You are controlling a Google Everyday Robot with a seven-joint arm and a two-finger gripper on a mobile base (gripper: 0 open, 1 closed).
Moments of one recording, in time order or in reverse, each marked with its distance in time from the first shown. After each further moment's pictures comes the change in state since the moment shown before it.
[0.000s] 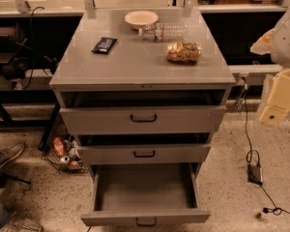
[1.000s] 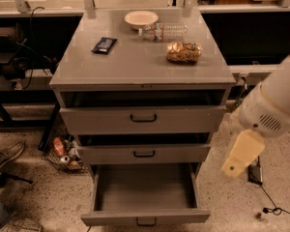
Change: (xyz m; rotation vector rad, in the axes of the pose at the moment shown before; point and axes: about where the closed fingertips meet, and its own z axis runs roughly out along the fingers) arm 0.008 0.075 0.112 -0.272 -0.070 0.266
